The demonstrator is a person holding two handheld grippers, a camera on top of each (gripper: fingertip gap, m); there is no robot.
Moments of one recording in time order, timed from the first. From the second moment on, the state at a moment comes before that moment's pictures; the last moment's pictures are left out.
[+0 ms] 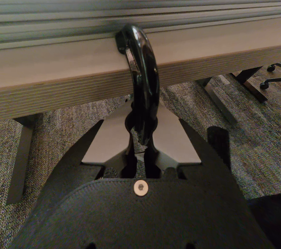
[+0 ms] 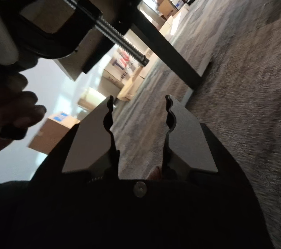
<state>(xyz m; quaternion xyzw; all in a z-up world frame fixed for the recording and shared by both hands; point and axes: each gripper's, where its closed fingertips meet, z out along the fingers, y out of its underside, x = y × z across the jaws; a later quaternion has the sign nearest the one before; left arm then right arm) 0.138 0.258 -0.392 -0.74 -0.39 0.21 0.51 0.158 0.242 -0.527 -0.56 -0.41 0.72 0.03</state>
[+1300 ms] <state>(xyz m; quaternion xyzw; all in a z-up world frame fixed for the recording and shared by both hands) 0.139 0.261 -0.396 -0.75 -0.40 0.20 0.48 0.129 0.200 -0.541 -0.44 -0.63 0.53 0.36</state>
